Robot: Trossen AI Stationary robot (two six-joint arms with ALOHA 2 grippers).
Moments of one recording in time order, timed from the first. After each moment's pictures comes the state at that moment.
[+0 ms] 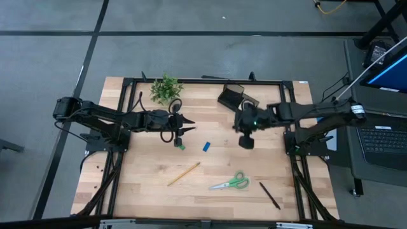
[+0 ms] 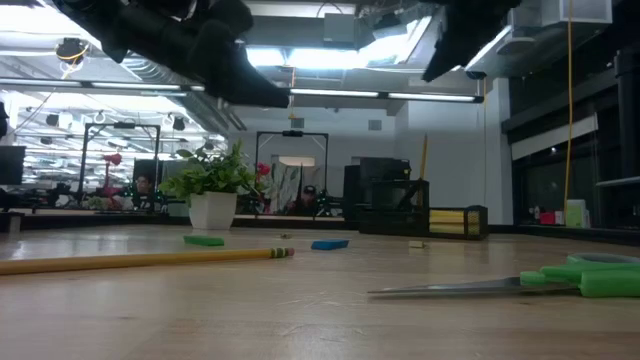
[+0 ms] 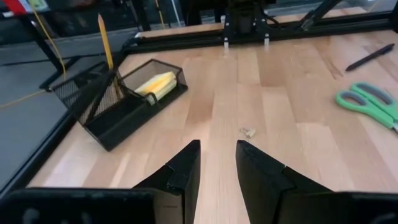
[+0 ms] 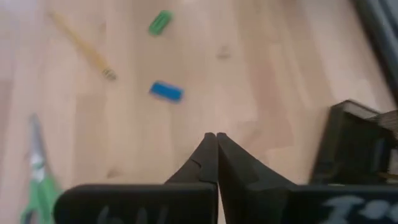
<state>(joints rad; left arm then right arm) 0.02 1.25 0.59 0.30 -0.18 0.10 0.08 1.28 1.13 -0.75 0.17 0.15</state>
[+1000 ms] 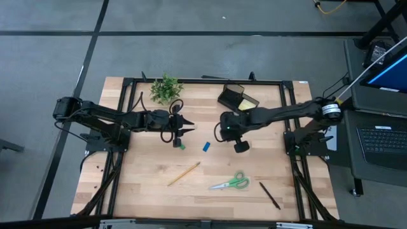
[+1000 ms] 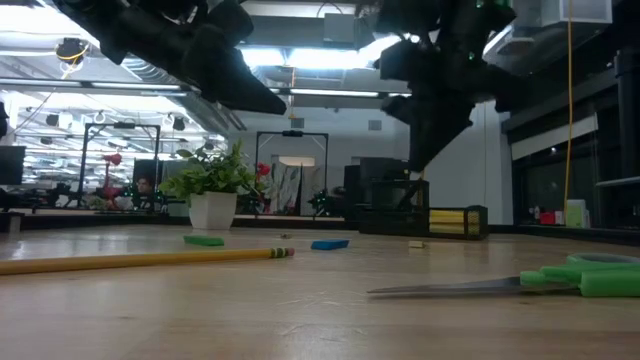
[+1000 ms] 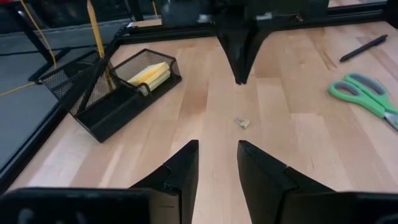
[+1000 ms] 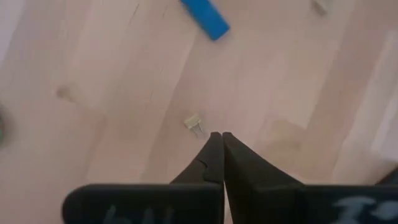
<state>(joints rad) 0.03 1.25 0.59 0.27 -0.15 0.09 -0.01 1.63 1.14 -0.71 0.02 -0.43</state>
